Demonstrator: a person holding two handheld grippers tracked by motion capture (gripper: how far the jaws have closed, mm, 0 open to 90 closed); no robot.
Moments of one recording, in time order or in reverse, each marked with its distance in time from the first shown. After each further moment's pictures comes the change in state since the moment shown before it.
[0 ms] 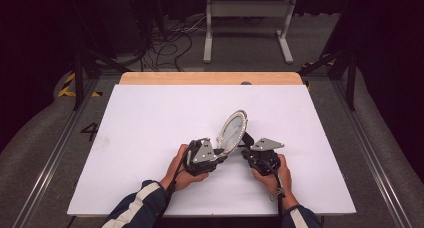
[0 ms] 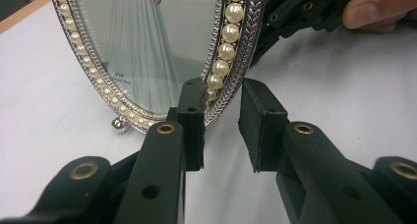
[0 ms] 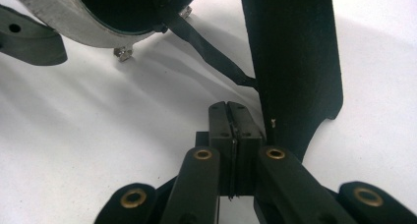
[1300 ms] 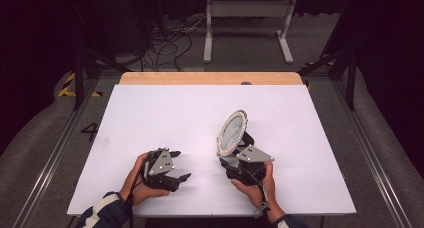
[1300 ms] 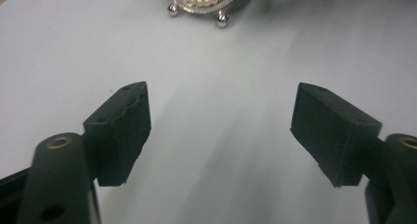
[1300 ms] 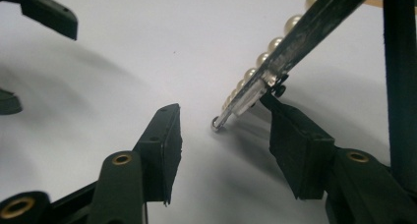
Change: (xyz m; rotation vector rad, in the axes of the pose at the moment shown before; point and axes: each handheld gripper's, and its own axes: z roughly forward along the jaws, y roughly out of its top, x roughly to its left) left arm 0.005 -0.064 -0.099 0.099 0.084 -0.069; right arm 0.059 0.016 -0.009 -0.197 0.014 0.018
